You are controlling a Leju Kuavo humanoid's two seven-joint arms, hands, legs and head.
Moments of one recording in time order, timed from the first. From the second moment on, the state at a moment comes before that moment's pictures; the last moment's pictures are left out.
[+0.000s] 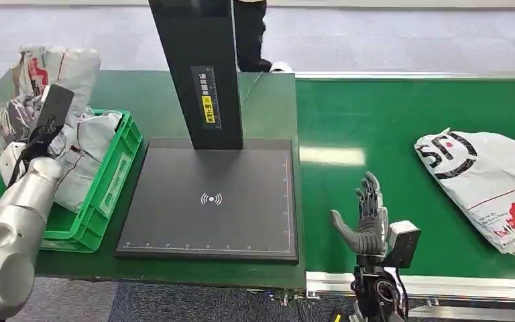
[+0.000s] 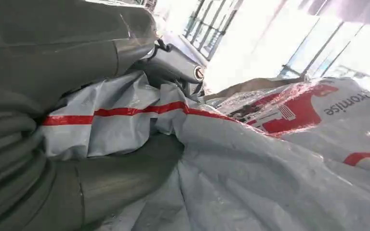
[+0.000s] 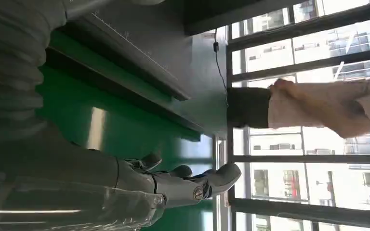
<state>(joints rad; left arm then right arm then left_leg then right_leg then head) -0.96 0.25 0.16 -0.38 -0.86 0.43 0.00 -0.17 0.12 -0.09 -1.03 0.01 0.08 -0.66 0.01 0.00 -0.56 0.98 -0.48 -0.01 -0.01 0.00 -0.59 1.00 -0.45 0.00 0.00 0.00</state>
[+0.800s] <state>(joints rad) -0.87 0.28 0.37 -0.36 -0.84 0.42 -0.14 -0.19 0.13 -0.10 -1.03 0.04 0.10 -0.63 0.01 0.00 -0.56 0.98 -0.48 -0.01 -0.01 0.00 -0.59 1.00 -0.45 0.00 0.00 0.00</state>
